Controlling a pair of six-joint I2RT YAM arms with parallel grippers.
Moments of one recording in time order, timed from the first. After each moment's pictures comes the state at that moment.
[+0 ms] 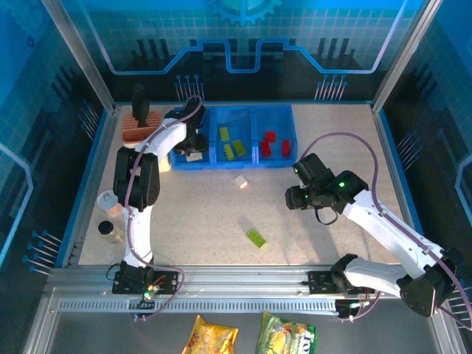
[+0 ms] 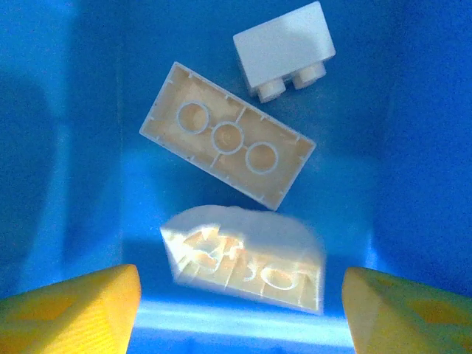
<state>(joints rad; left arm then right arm) -0.22 2.14 1.78 -0.92 -0.14 -0.37 0.61 1.11 1.06 -1.09 0.11 0.46</state>
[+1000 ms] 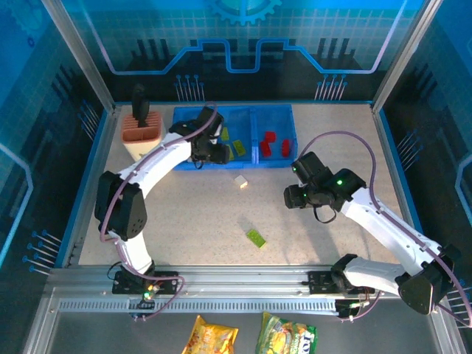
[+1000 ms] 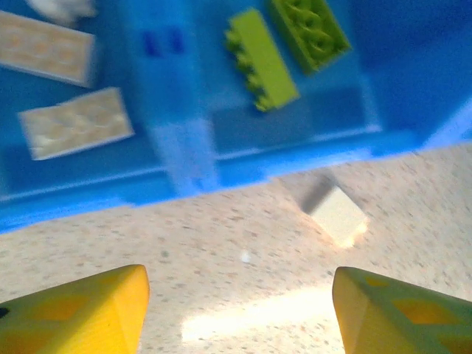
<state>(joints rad) -0.46 1.80 1.56 -0.89 -0.02 -0.36 0.61 1.14 1.08 -1.09 0.10 0.46</state>
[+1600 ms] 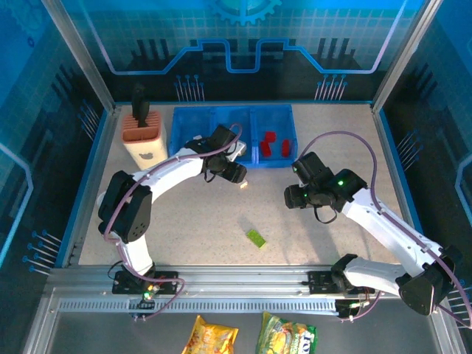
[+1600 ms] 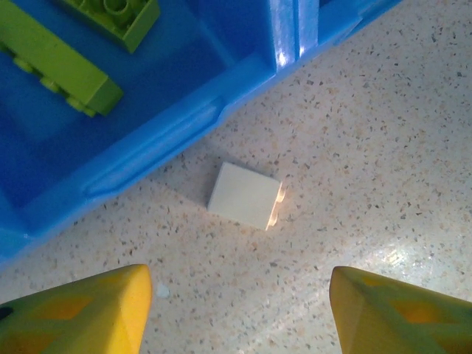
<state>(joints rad) -0.55 1.80 1.37 -0.62 0.09 -0.08 0.61 1.13 1.08 -1.09 0.10 0.46</state>
